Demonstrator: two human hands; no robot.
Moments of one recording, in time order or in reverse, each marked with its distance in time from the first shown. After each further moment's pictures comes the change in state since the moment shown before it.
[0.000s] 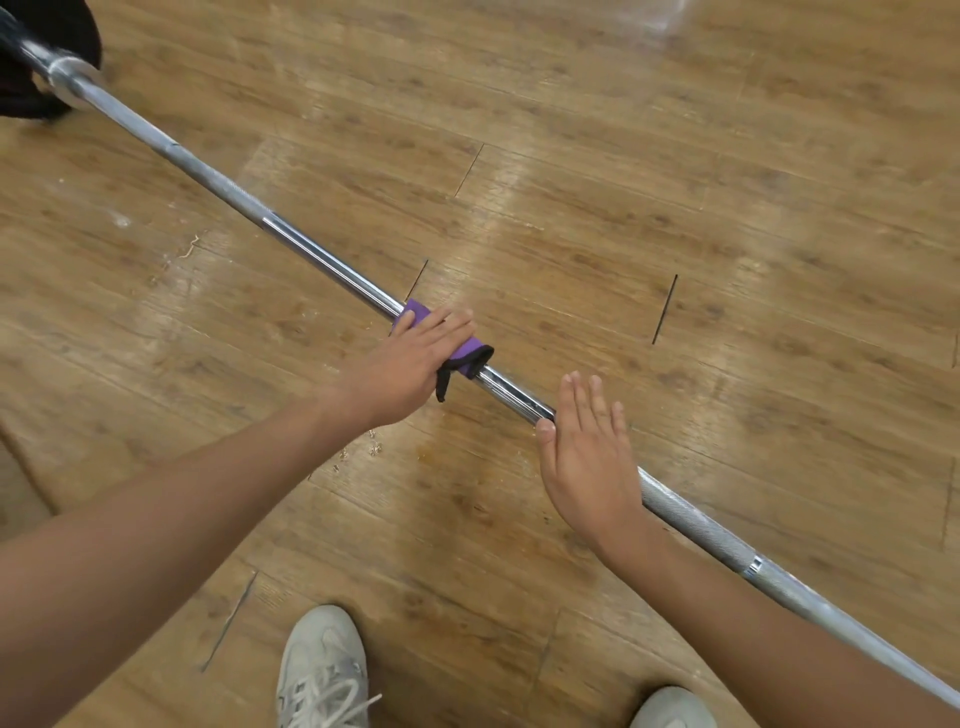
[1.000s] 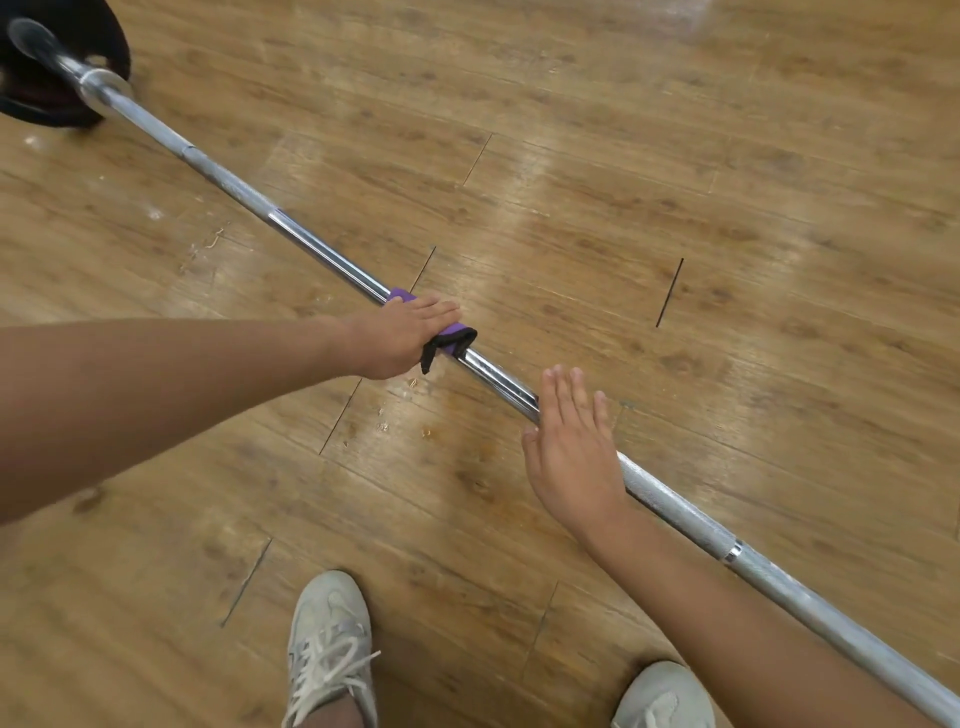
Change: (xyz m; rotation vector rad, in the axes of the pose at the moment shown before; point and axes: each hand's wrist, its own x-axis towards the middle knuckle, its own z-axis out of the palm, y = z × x) left_hand 0.004 0.014 -0.045 0.204 -0.405 -0.070; right_hand -0.021 -0.001 0.004 0.023 -0.007 -0.131
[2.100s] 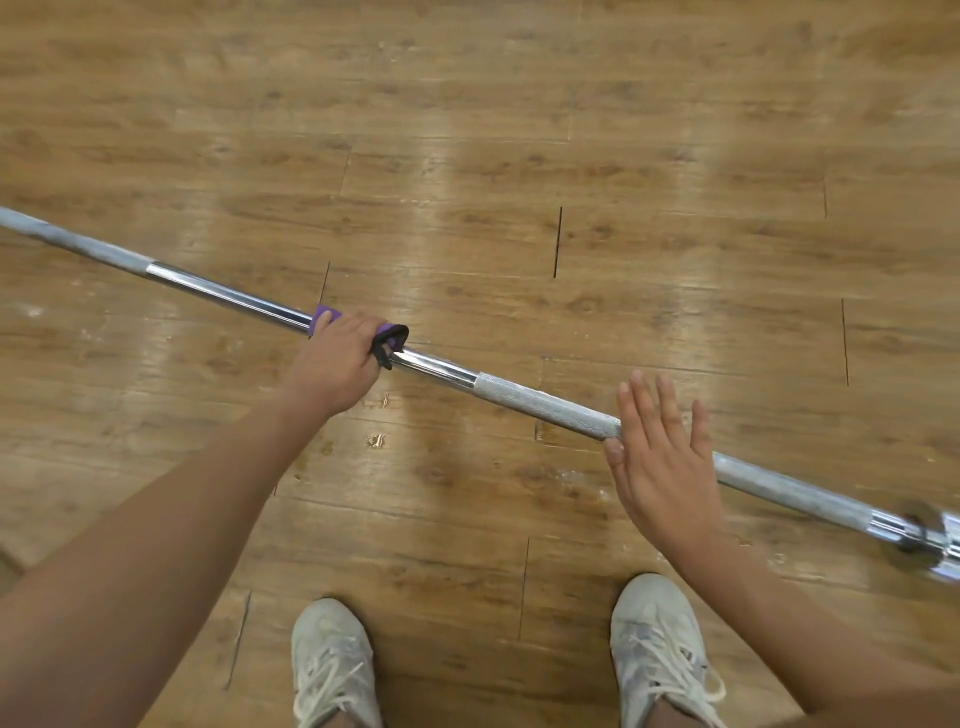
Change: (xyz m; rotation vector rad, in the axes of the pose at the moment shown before) left_hand 0.024 0.048 0.027 -0.120 0.437 0.028; right_hand -0.129 0.124 0.001 -0.248 0.314 0.218
